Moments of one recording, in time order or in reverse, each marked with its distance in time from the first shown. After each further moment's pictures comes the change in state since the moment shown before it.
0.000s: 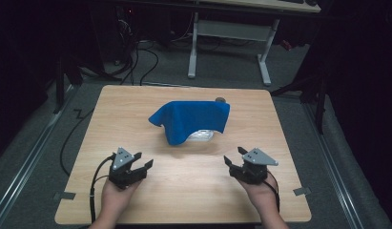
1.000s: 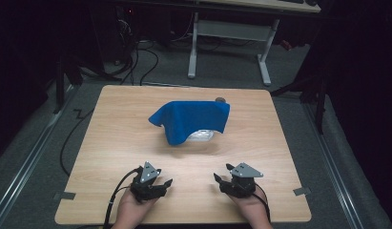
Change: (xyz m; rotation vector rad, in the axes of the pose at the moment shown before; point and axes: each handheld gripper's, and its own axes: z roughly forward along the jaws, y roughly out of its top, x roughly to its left) left arm -0.039 -0.028 0.033 0.158 -0.095 0.106; right arm 0.027 -0.046 0.021 0.098 0.108 0.020
